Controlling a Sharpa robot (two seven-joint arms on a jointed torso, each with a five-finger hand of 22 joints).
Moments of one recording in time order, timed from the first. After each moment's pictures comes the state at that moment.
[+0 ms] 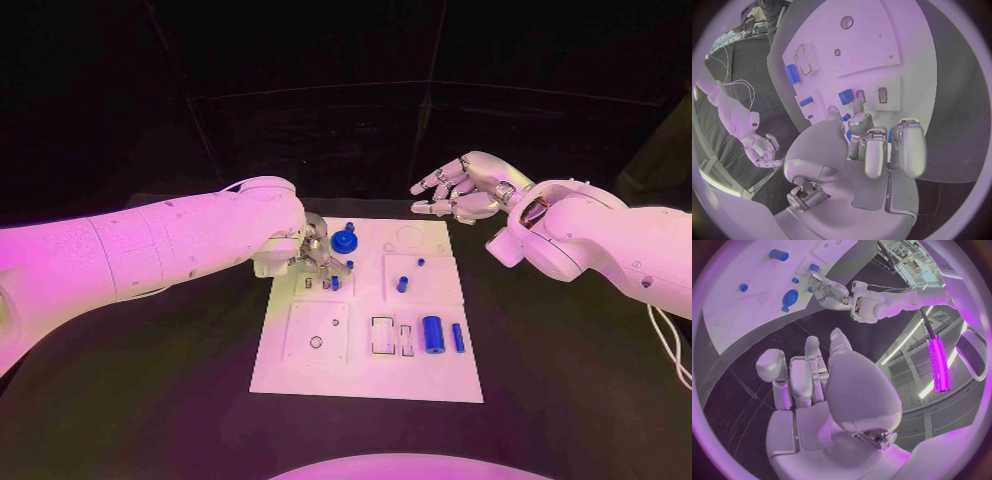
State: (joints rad) left arm 1.40 -0.48 -0.21 1.22 -0.94 0.25 -0.61; left_hand 1.14 0.12 -0.29 0.26 0.05 0.96 0.05 0.59 0.45 1.29 -0.02 1.12 1.02 1.46 -0.08 1.57 1.31 0.06 1.47 0.03 1.41 1.30; right arm 1.27 -0.90 0.00 1.54 -0.88 -0.30 0.08; right_hand 1.44 -0.04 -0.17 0.24 0.28 0.94 0.15 0.09 0.07 1.14 0.06 0.71 0.78 1.47 -0.01 1.23 1.13 0.09 1.23 0.10 1.27 1.05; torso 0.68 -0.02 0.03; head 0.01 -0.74
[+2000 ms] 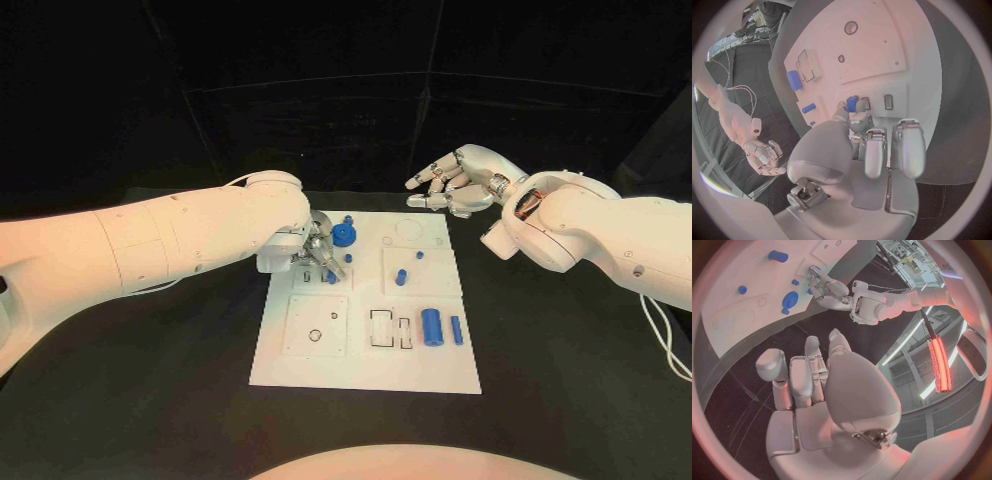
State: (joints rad) left arm 1.40 -0.45 -0.22 1.22 -0.94 0.30 -0.61; left_hand 1.35 0.18 -0.10 0.07 0.05 0.90 0.04 0.61 0.50 1.27 -0.03 1.10 1.01 1.47 -0.09 1.57 1.31 0.06 1.47 0.02 1.42 1.31; right arm 1.27 -0.89 0.00 1.53 -0.88 -0.28 0.07; right_hand 1.46 -0.03 -0.18 0.24 0.32 0.94 0.15 0.09 0.07 1.14 0.06 0.71 0.77 1.47 -0.01 1.22 1.13 0.09 1.23 0.10 1.26 1.05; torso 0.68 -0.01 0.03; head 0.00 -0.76
